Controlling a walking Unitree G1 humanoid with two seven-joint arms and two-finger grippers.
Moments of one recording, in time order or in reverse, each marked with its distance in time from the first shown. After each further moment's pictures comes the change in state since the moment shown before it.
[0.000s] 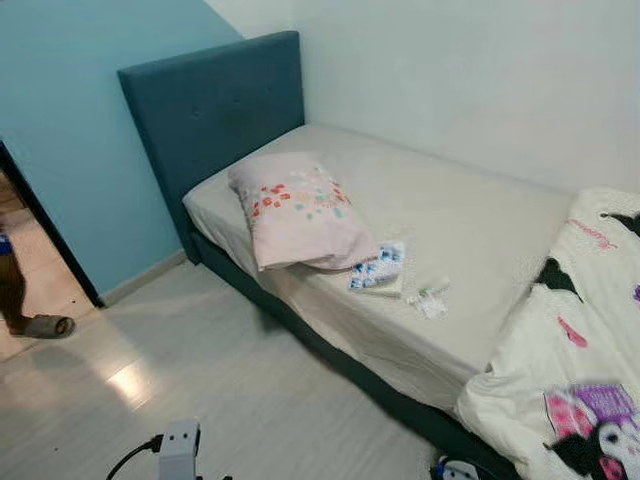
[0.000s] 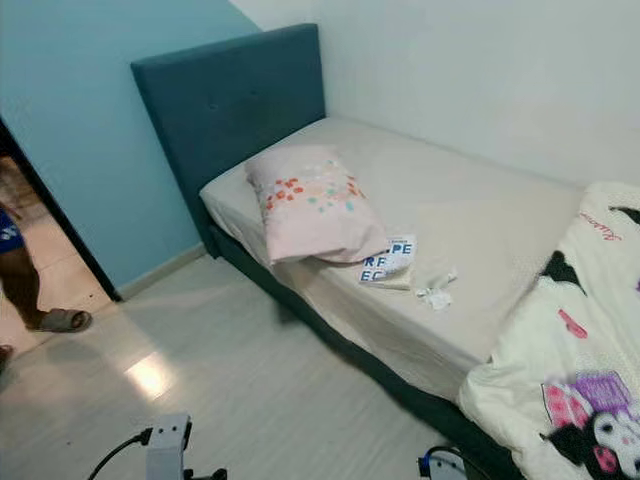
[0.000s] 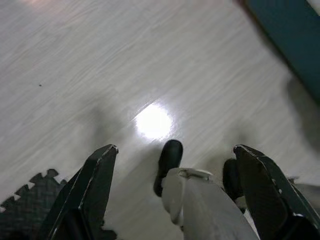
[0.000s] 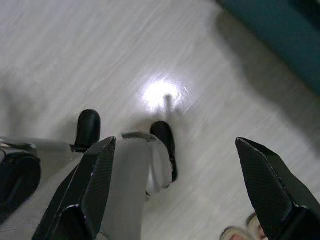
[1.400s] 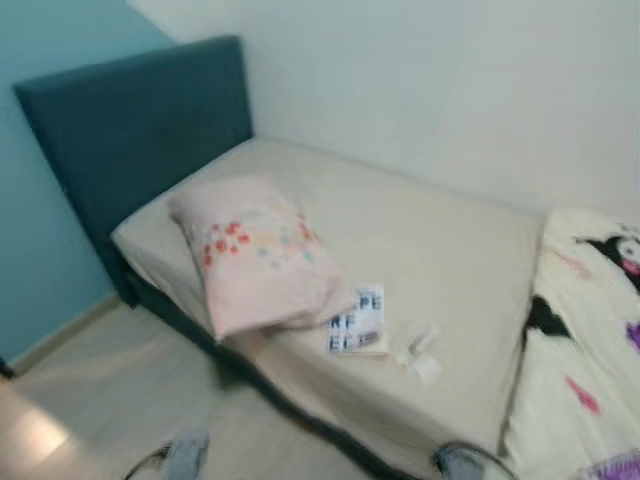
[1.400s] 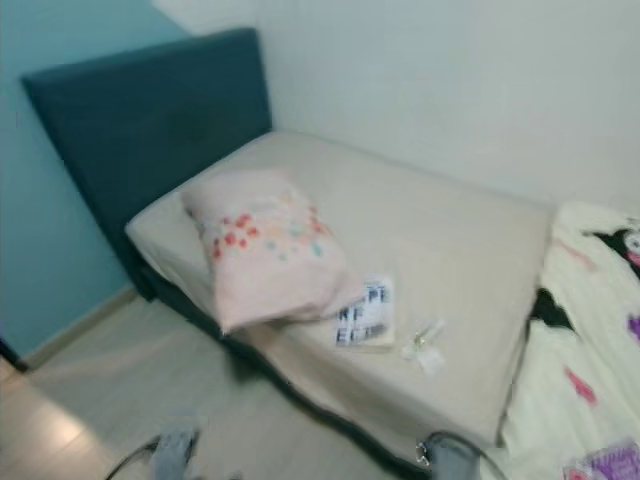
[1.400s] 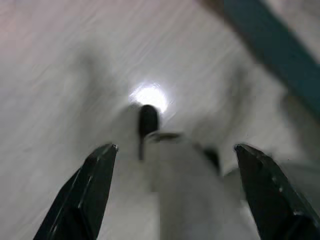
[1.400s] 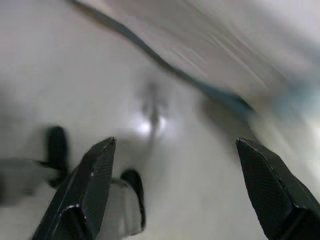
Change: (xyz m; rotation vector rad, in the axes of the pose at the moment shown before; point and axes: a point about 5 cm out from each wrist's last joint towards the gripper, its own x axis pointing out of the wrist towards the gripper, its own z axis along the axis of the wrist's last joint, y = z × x) left arm -0.007 0.006 -0.026 -0.019 0.079 -0.001; right arm 0.004 0.017 0.033 -0.084 -0.092 0.041
